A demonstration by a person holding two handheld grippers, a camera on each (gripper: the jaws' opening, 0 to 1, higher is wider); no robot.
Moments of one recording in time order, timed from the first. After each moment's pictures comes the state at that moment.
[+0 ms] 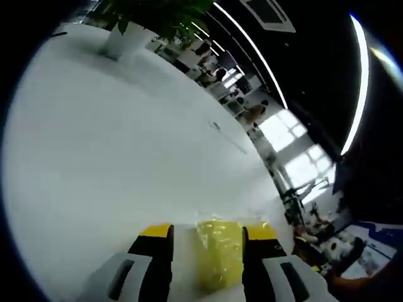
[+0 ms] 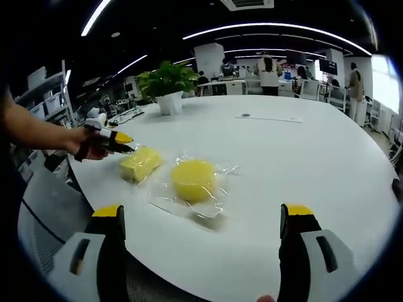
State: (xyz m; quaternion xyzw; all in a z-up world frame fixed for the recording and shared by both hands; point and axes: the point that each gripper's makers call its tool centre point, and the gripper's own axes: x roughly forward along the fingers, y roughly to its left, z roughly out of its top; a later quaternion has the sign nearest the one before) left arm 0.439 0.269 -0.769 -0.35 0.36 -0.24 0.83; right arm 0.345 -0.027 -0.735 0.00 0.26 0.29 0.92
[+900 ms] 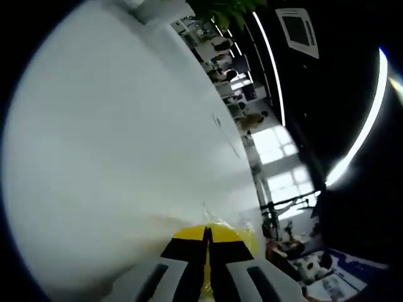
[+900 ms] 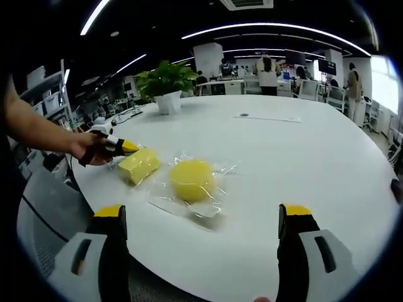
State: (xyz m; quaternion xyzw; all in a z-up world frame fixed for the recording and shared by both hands) left arm 0.429 0.242 -0.771 -0.45 0.37 -0.24 0.78; right arm 0.346 -0.029 -0.735 0.00 0.26 0.29 0.92
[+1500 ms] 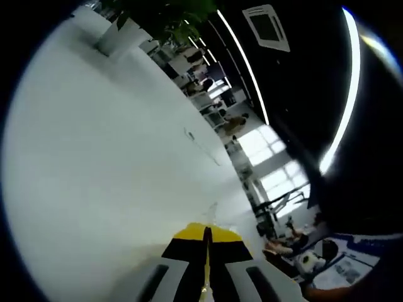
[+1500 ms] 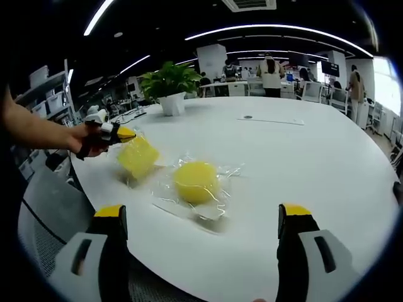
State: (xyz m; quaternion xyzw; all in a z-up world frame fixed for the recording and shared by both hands) left arm 0.421 0.235 -0.702 -0.39 0.30 -0.29 0.82; right arm 0.344 -0.022 -0.733 0.00 0.25 0.30 0.92
